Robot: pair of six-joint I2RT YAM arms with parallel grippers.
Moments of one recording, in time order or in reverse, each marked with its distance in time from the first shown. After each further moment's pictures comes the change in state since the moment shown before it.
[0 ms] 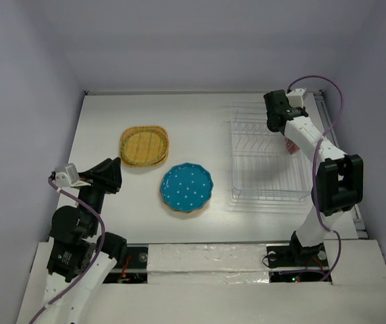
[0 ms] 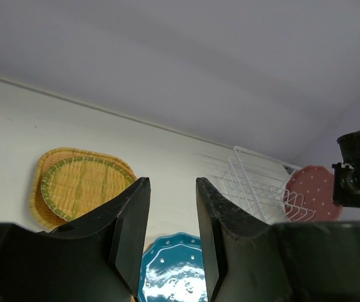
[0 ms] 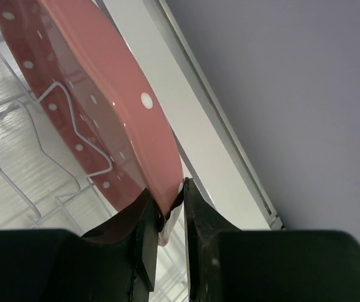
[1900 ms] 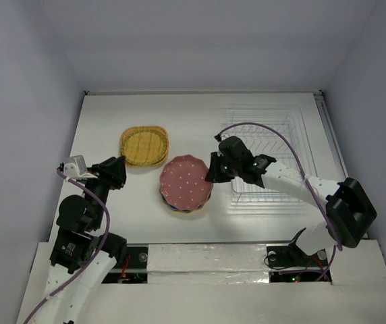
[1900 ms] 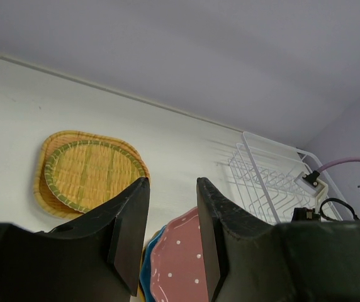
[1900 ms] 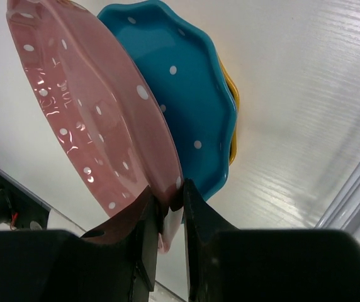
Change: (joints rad) left arm 0.000 0.079 0.000 -0.008 0.000 -0.005; right arm 0.552 -0.272 -0.452 0.417 -1.095 0.325
